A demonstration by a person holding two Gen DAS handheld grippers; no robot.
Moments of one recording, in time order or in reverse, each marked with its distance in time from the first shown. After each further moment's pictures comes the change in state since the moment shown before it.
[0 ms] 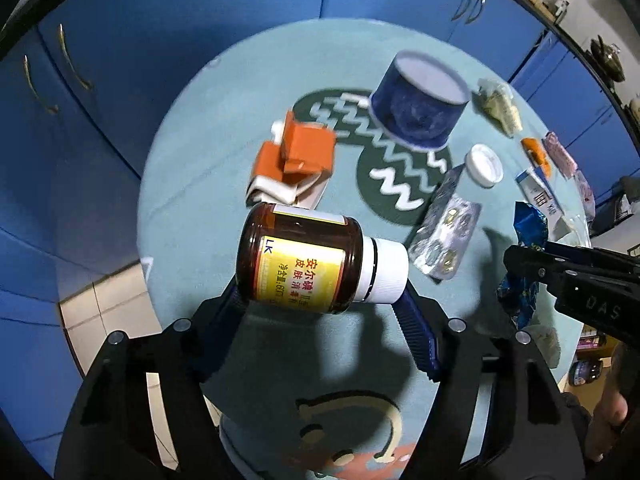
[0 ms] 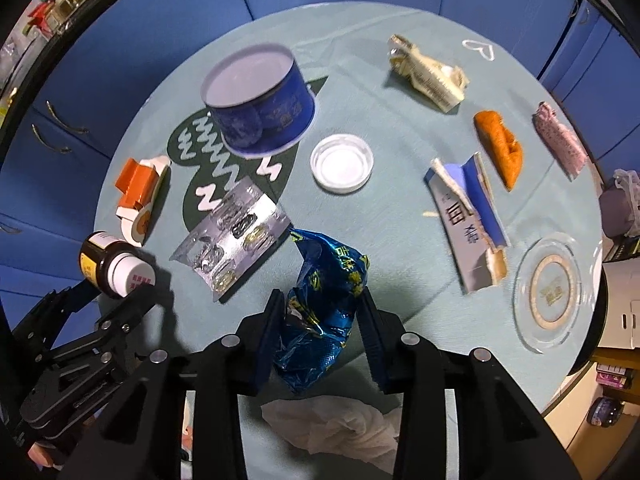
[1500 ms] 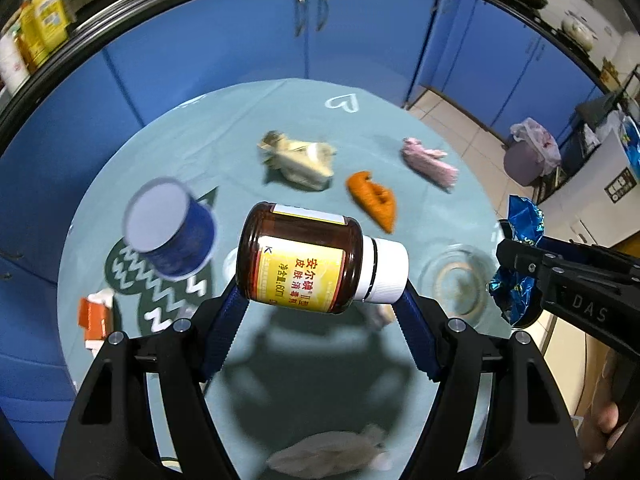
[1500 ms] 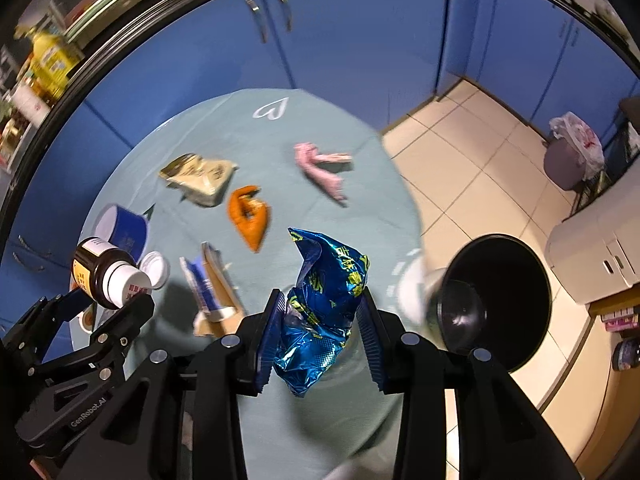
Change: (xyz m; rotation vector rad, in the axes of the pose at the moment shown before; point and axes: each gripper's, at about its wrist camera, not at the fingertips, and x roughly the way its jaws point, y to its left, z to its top) left arm -0.005 -0.216 0.065 0.322 -0.066 -0.051; right arm -0.080 -0.191 0.000 0.294 -0.187 -0.073
